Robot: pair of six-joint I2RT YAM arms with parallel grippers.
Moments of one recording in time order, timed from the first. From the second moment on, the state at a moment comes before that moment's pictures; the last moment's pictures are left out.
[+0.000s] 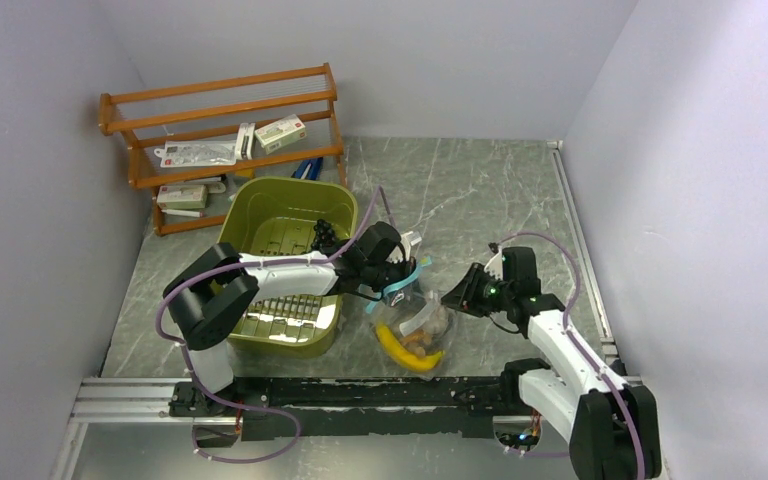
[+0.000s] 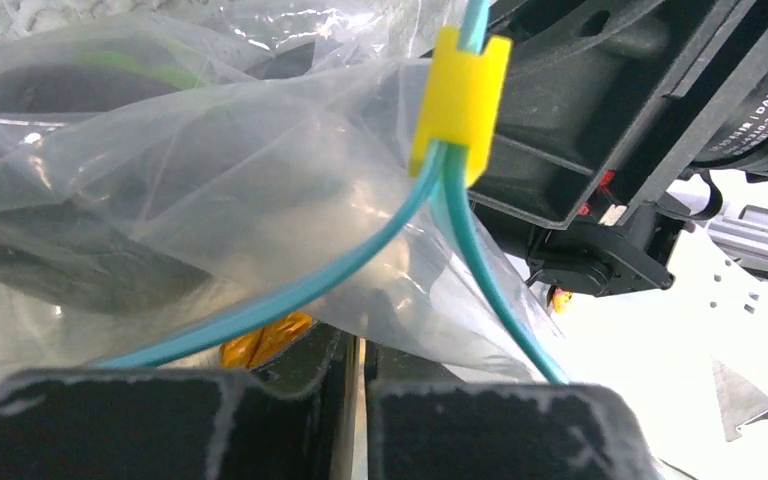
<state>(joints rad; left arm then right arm) -0.96 1.80 1.05 0.04 0.50 -0.90 0.14 0.94 0.37 -0.29 -0.52 0.60</state>
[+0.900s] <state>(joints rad) -0.96 1.76 1.04 0.00 0.45 -0.86 0.14 0.86 0.44 -0.51 -0.41 0.63</state>
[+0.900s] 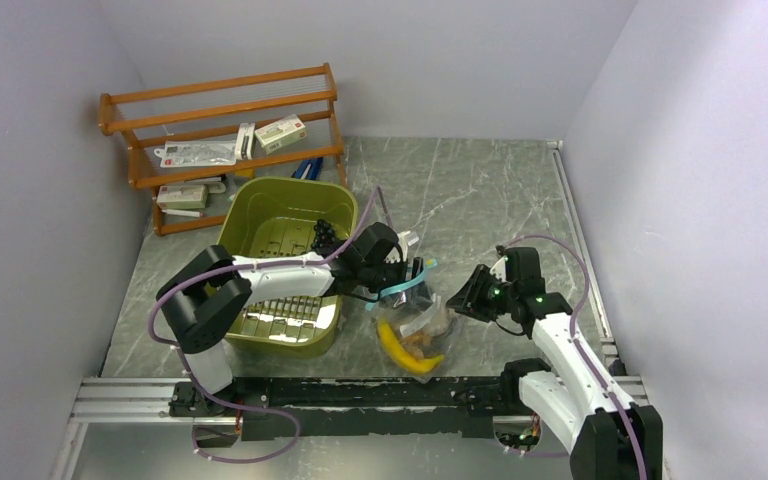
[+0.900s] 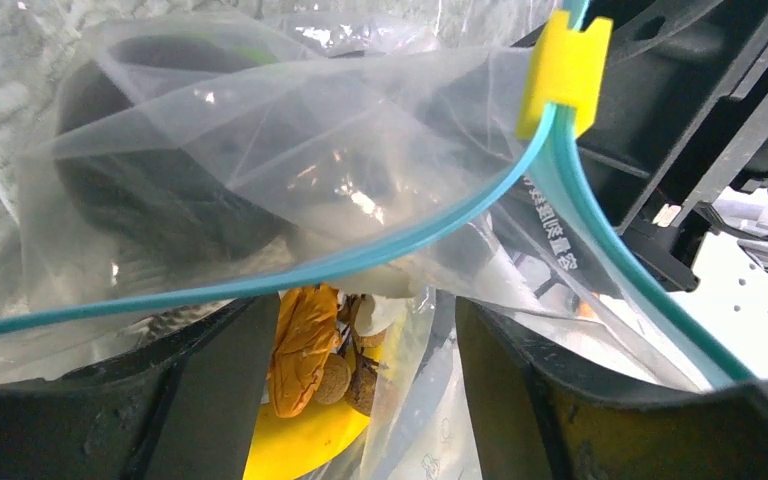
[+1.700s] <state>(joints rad) -0.98 1.77 1.02 0.01 0.42 -0.90 0.14 0.88 0.40 -0.46 -0.47 0.60</state>
